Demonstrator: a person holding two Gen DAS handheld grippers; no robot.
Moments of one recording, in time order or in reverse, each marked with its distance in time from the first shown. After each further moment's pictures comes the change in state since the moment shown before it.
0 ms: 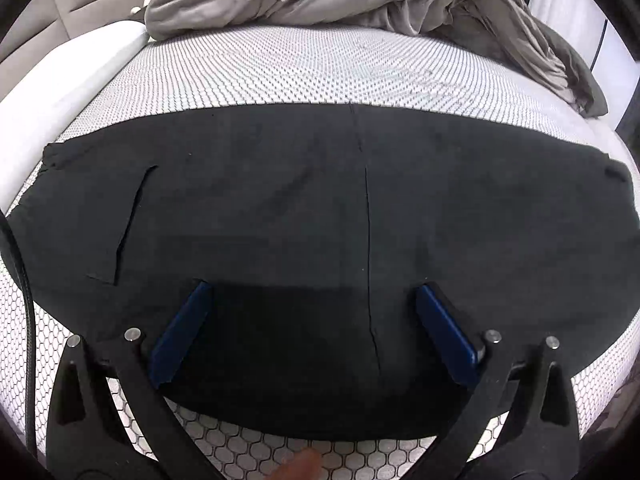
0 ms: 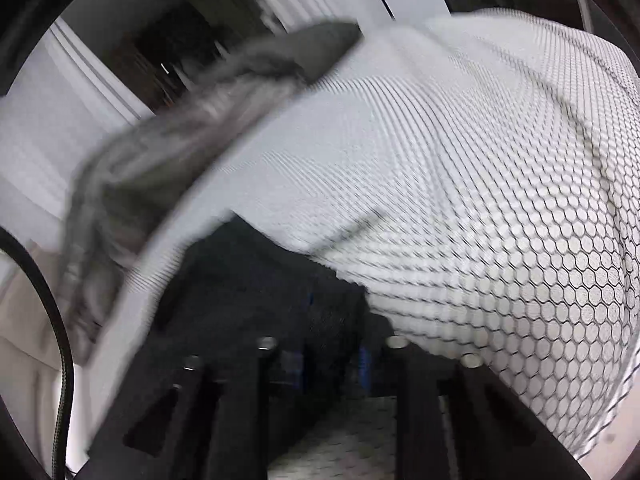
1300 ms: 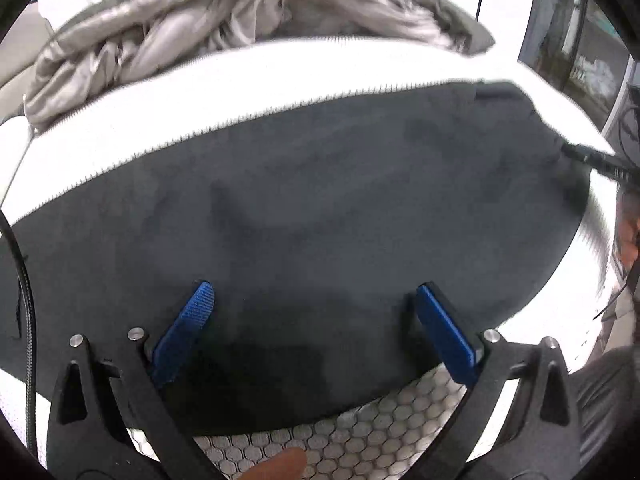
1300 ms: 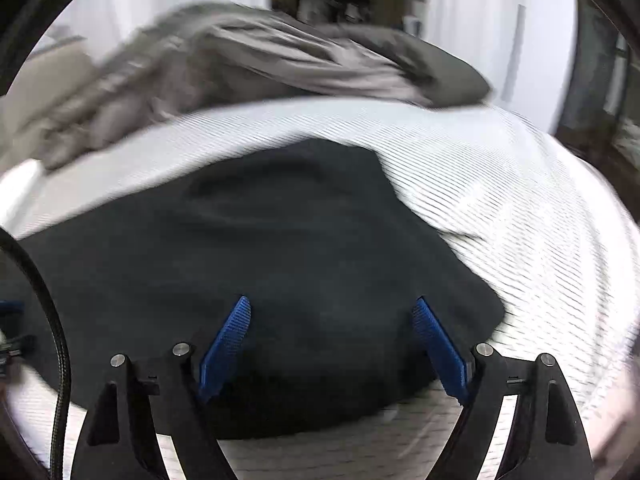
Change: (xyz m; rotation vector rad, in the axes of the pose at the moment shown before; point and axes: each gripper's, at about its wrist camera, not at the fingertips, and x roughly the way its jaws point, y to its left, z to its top) left arm -0.045 -0.145 -0.035 0.330 -0.061 -0.262; right arm -0.020 0.118 -0.077 -0.664 -0.033 -0.031
